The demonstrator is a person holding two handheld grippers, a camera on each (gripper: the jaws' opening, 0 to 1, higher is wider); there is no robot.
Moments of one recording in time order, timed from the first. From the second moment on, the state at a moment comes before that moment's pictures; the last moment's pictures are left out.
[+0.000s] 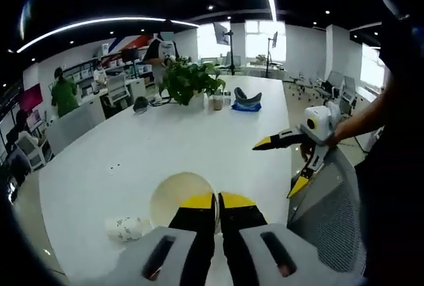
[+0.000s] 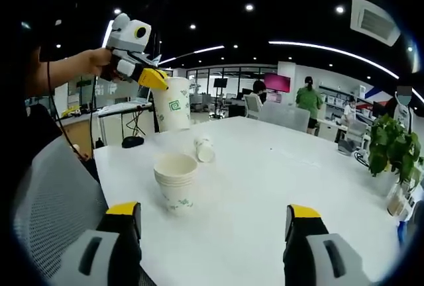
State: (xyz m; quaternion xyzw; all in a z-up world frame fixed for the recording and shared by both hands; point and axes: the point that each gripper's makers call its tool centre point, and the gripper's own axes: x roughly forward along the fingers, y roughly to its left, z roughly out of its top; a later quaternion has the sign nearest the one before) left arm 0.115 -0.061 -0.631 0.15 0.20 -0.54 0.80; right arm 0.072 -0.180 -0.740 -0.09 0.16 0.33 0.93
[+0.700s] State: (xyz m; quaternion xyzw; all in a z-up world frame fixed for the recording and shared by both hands) left arm 0.101 -0.094 -0.677 0.18 0.22 -0.56 0.78; right arm 0.072 -0.181 -0.741 -0.09 0.16 0.33 0.93
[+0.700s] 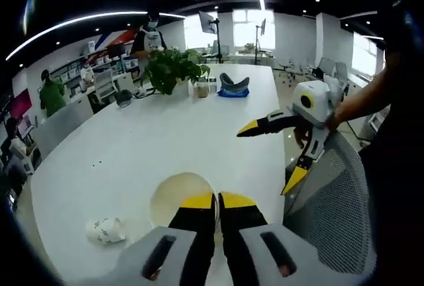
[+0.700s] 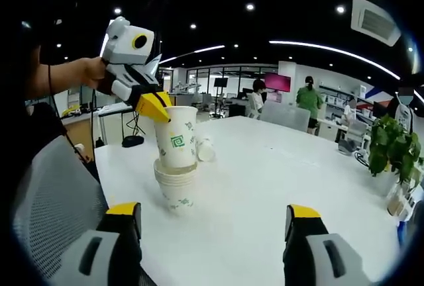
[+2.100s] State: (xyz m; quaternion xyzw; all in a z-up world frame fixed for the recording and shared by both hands) left arm 0.089 -0.100 -0.762 0.22 0.30 -0.58 0.73; right arm 0.073 -0.181 -0.741 -0.08 0.17 0.32 0.93
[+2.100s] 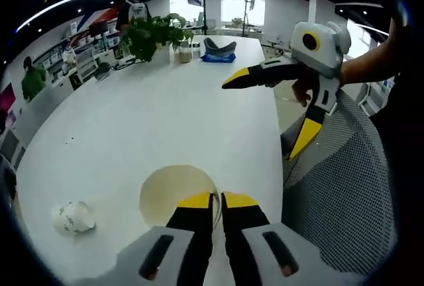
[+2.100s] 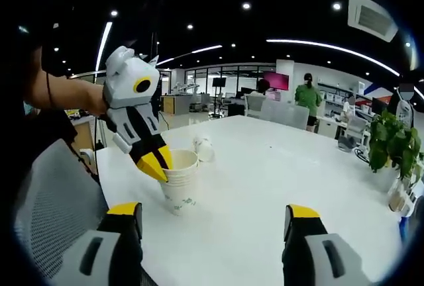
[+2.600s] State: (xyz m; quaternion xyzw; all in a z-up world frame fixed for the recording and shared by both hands) left arm 0.085 -0.103 -0.762 0.21 0.29 -0.59 0.73; right arm 0.073 -0.182 -0.740 -0.08 0.17 0.32 0.93
